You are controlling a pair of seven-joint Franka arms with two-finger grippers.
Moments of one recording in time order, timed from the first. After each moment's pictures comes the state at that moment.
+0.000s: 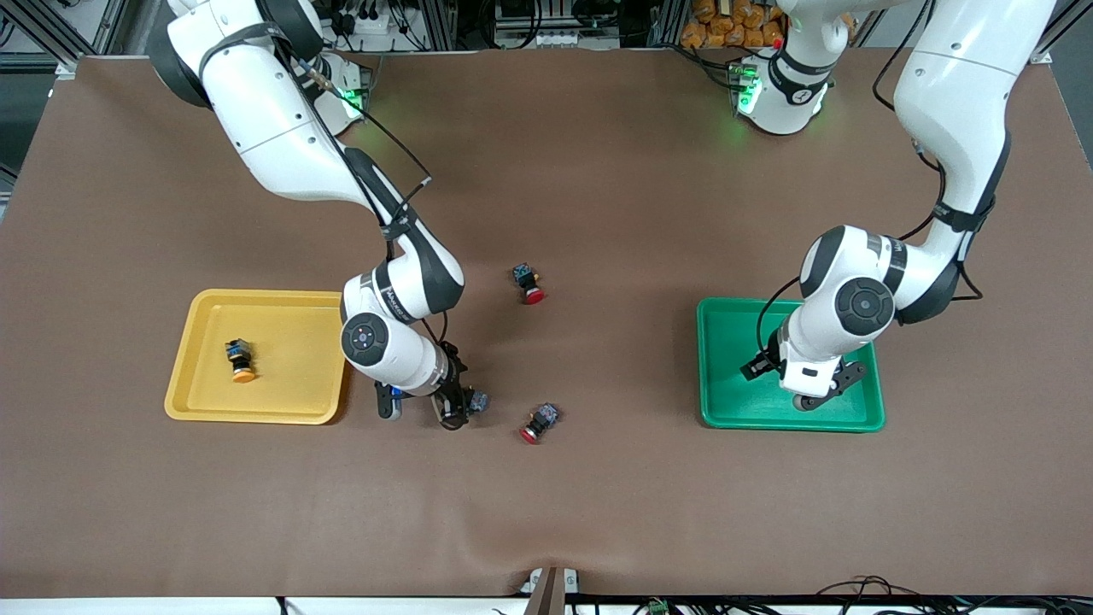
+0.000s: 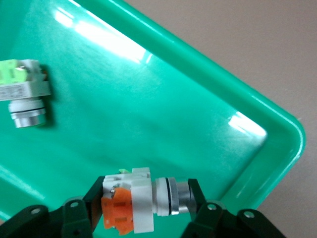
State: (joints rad) left arm 0.10 0.57 -0.36 -1.85 0.26 2.36 -0.92; right arm 0.37 0.88 0.11 -1.44 0.15 2.42 1.68
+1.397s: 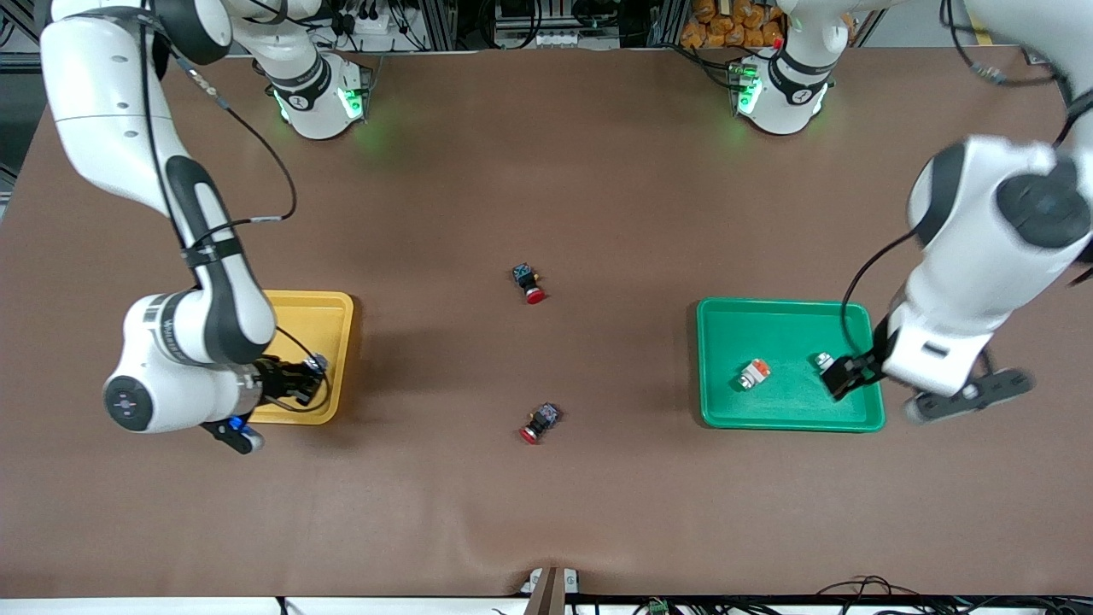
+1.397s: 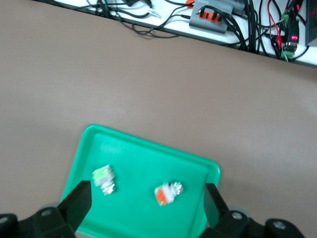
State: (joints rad) left arm 0.10 0.34 -0.37 -1.46 0.27 1.96 -0.57; right arm -0.04 0.75 0.09 -1.43 0.13 1.85 0.48
